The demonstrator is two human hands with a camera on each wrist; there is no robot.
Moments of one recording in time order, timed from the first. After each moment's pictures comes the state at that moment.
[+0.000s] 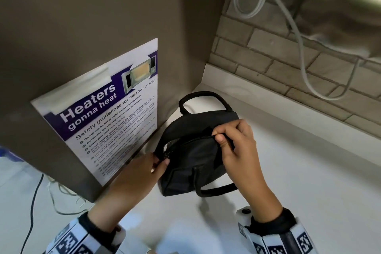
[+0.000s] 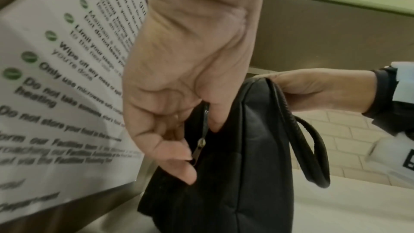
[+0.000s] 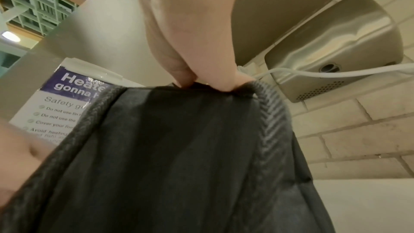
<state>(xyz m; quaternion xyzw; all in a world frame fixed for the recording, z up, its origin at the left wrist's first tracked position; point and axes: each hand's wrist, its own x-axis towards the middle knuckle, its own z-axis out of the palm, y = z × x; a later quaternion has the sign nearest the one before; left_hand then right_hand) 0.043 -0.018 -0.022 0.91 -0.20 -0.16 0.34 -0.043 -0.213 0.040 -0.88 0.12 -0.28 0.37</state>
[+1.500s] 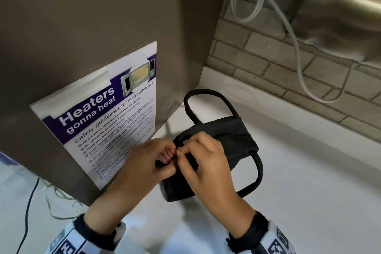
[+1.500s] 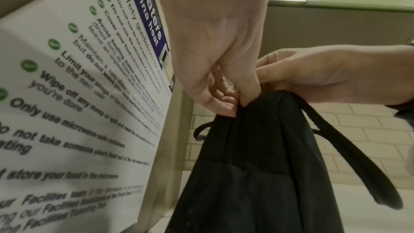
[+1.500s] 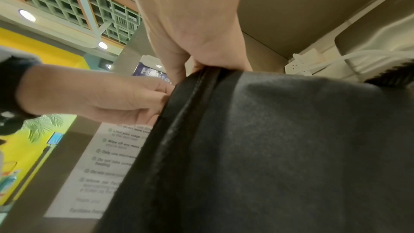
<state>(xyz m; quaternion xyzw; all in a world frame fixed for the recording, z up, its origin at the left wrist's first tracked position) 0.045 -0.026 0.012 0.80 -0.36 -0.01 0.48 -0.037 -0.162 0.034 -0.92 0.01 -0.28 0.28</state>
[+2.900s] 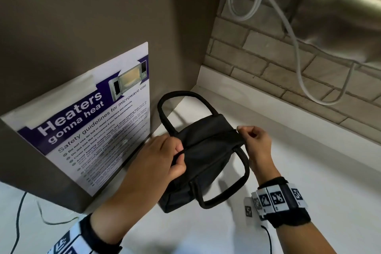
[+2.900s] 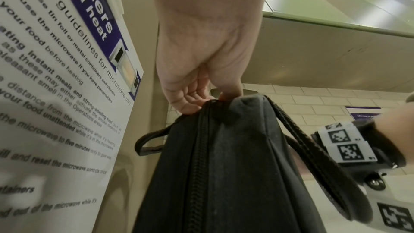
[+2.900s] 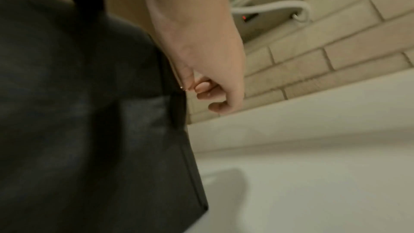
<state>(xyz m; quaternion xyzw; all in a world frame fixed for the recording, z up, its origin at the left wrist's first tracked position) 0.033 -0.053 0.033 0.87 -0.39 0.06 0.30 -0.003 -0.329 -0.028 -0.68 0.38 -0.27 0.56</state>
